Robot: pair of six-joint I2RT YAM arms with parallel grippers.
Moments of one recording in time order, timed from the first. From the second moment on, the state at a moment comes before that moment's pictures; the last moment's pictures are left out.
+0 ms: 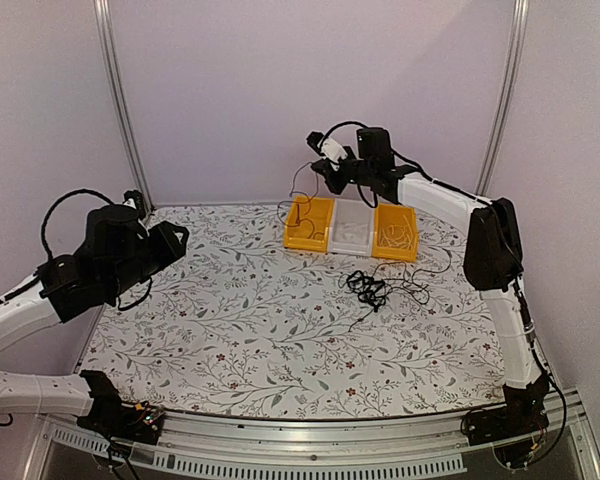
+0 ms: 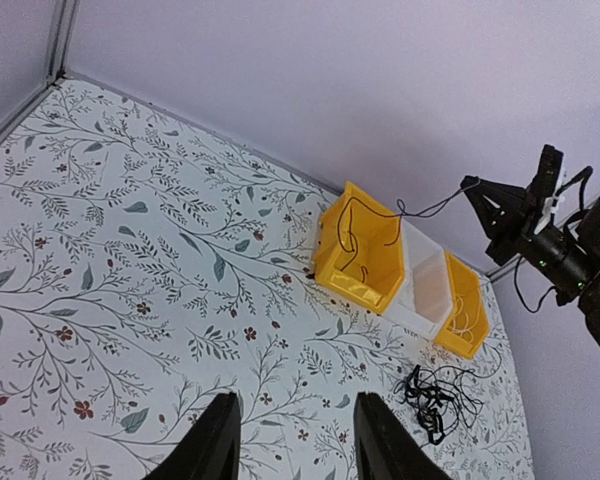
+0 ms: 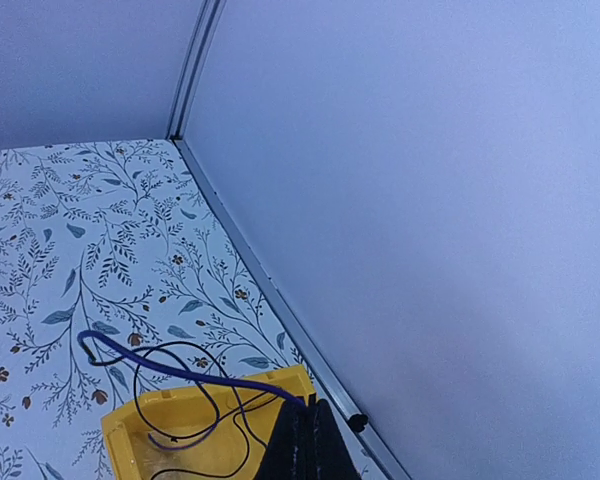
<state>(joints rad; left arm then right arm) -0.73 0.89 0.79 -0.30 -0.48 -0.82 0.53 2.38 2.20 -0.06 -0.30 -0.50</state>
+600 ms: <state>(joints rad) -0.73 0.85 0.78 -0.32 -0.48 -0.82 0.49 2.41 2.13 -0.06 -0.22 -0.58</state>
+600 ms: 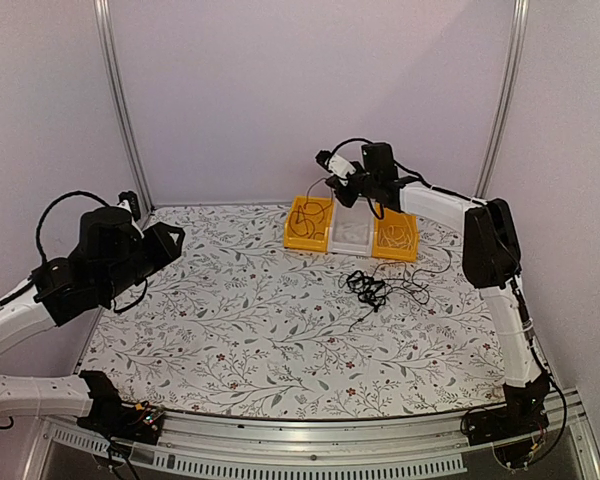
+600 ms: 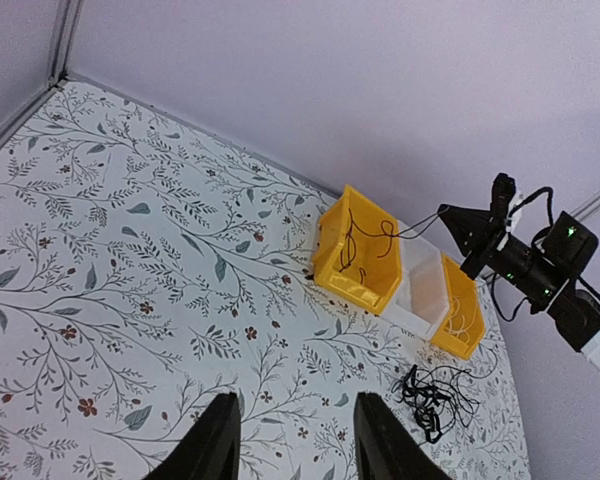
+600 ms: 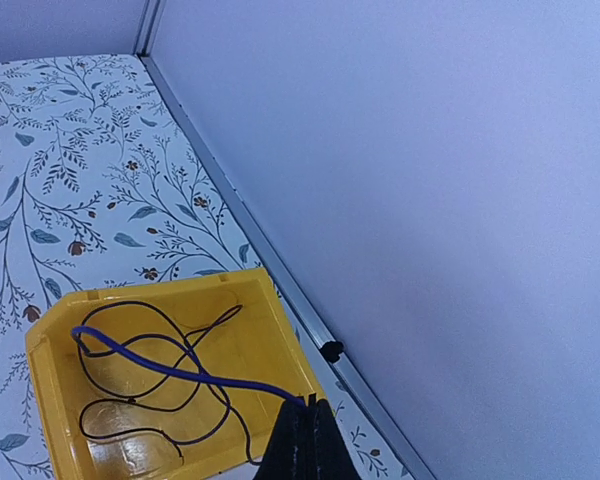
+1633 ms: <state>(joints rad) -0.73 0.81 0.76 -0.36 -0.49 -0.85 0.58 2.59 2.19 -0.03 -0.11 -0.82</state>
